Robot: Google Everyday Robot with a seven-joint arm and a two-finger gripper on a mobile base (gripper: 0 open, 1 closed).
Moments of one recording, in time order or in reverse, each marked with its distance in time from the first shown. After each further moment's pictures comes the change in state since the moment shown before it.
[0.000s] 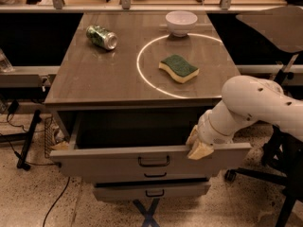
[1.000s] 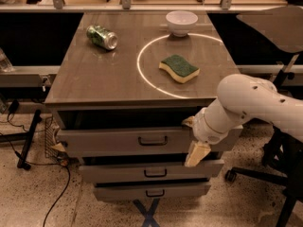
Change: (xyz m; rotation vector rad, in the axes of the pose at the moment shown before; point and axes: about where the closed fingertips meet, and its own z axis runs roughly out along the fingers) arm -0.014 -0.009 0.006 0.007 -0.032 0.002
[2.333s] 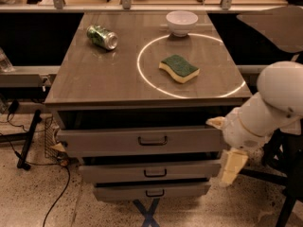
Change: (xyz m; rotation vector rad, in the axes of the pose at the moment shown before) arm 0.031 0.051 -0.079 -0.051 0.038 0.018
